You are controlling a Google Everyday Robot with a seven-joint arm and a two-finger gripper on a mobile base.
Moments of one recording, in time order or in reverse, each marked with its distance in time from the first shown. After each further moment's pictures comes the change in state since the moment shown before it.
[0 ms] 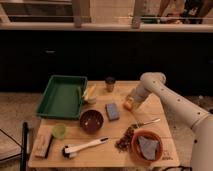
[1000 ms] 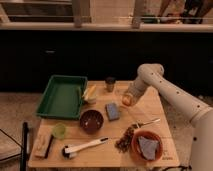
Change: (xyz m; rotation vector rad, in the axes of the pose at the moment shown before) arm -0.029 -0.022 -0.046 -0.051 -0.006 -0.151
